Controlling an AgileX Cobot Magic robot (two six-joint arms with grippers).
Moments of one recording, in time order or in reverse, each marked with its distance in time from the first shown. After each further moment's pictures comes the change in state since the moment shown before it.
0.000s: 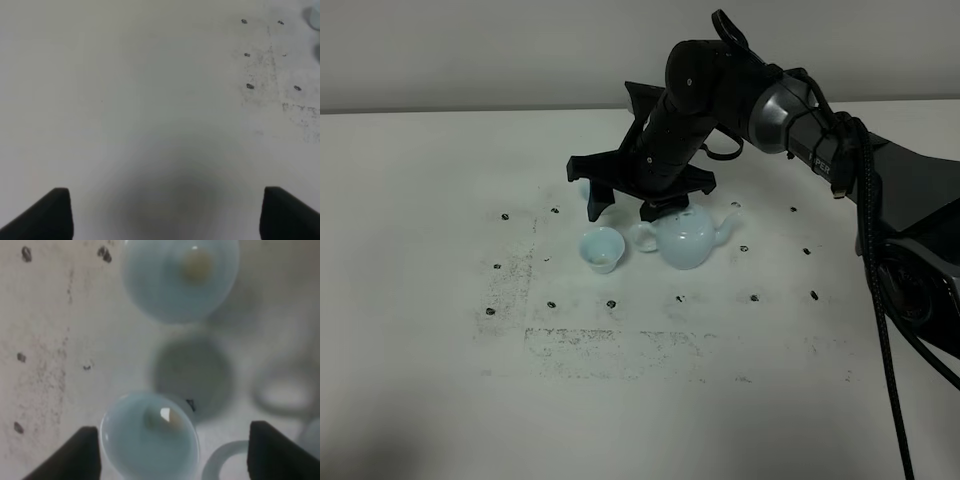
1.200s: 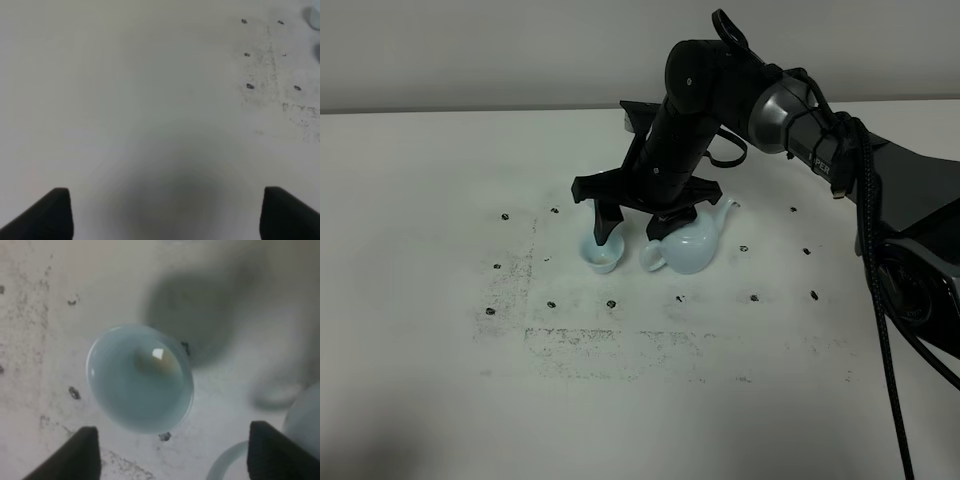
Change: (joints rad) left arm 0.000 0.000 0.000 0.000 0.000 0.000; right arm 0.000 0.000 -0.001 0.018 0.120 -0.076
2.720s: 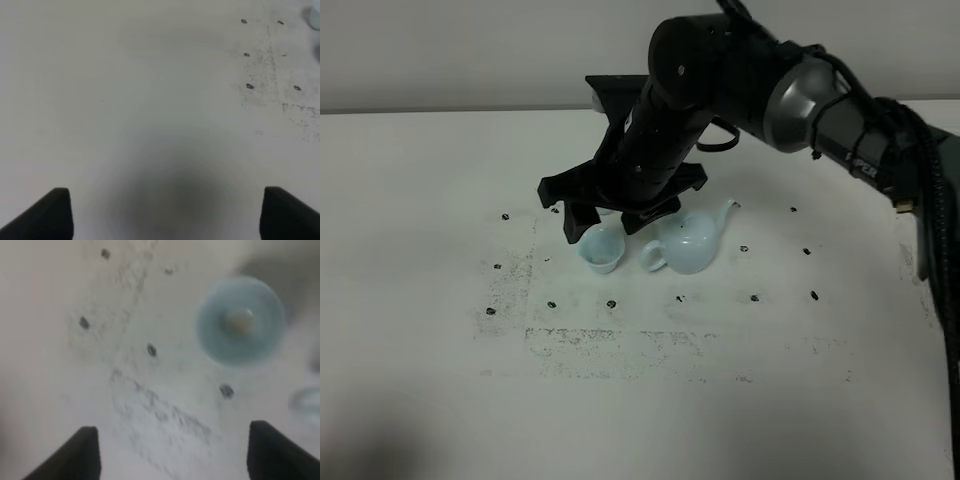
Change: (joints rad) left arm 0.000 0.000 0.000 0.000 0.000 0.000; right arm 0.102 -0.234 0.221 -0.033 -0.140 -0.030
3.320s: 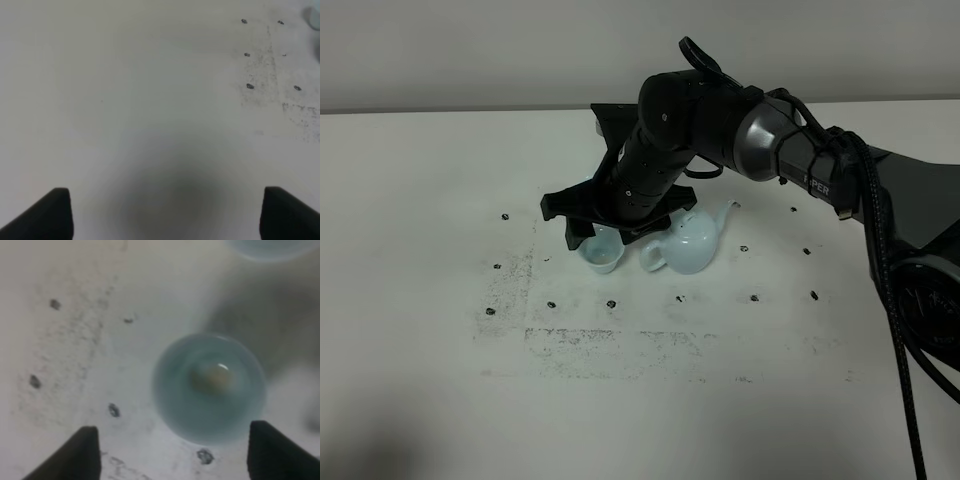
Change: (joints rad) left arm 0.000 0.000 0.000 0.000 0.000 0.000; right arm -0.012 0.111 0.005 -0.022 -0.136 0.038
